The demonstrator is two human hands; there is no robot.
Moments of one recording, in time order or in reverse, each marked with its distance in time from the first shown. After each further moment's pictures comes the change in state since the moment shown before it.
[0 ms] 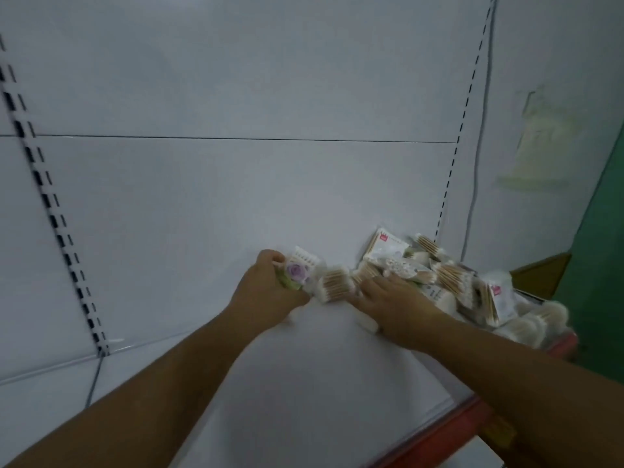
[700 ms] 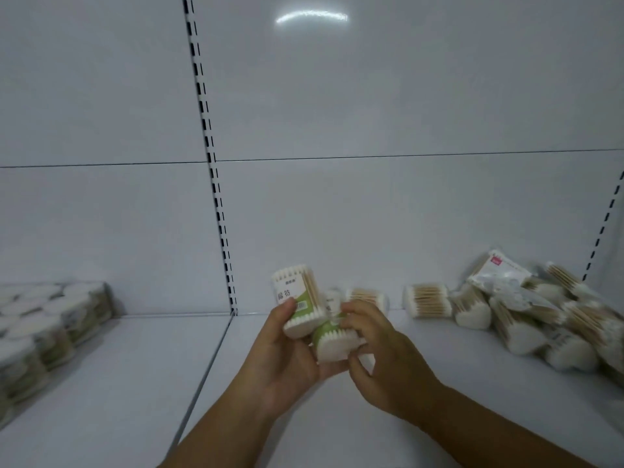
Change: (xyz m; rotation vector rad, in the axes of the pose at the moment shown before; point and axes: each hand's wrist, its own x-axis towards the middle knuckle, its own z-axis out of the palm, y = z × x) left_hand -0.119 -0.007 -0.027 -1.539 -0.132 -0.276; right_hand 0.023 -0.118 -0.033 1.072 0.662 -0.241
